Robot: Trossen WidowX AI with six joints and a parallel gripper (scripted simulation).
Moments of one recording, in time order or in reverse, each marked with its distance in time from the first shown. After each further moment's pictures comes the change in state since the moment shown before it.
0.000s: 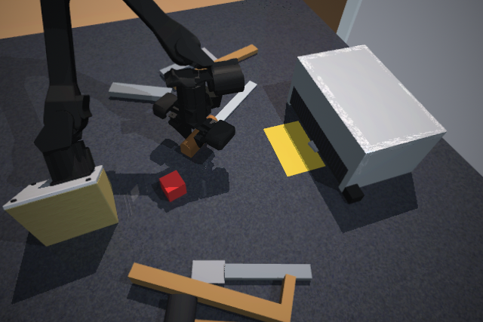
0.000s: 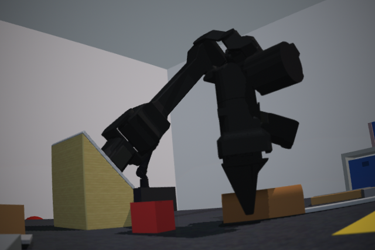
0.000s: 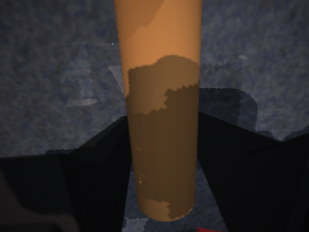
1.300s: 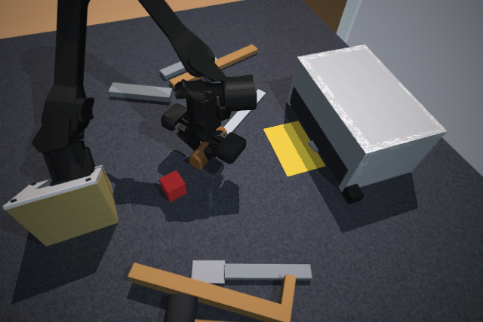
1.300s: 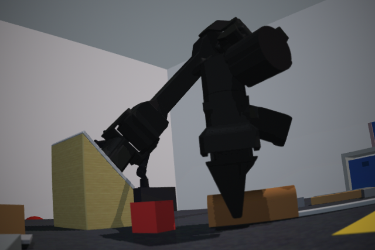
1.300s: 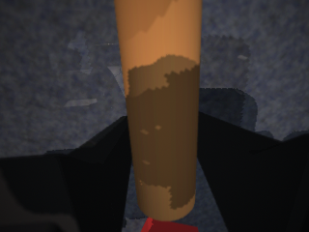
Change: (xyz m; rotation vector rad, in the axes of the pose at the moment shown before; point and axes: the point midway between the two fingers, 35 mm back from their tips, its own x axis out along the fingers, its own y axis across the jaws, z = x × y) arm 0.000 -0.038 -0.016 -0.001 0.001 -0.003
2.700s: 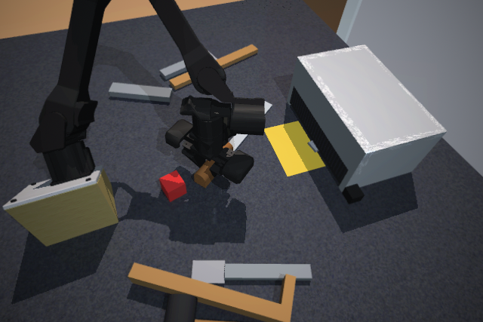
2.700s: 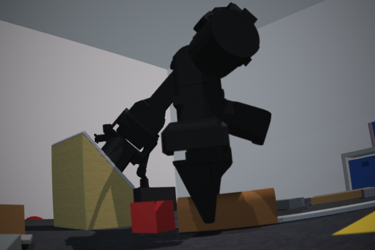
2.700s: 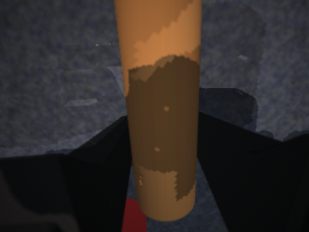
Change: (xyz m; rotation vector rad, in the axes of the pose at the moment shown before) arm 0.000 -0.038 -0.031 0.002 0.001 -0.002
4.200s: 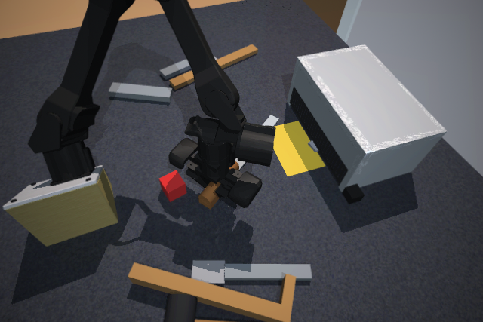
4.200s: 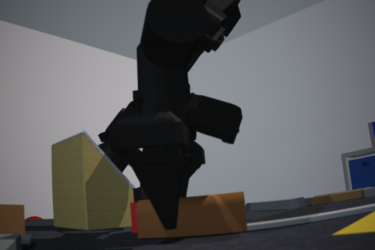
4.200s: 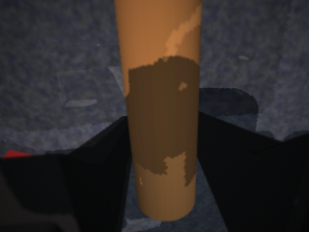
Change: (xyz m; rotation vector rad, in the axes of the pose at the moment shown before) arm 0.000 -0.040 -0.036 0.000 0.001 -0.003
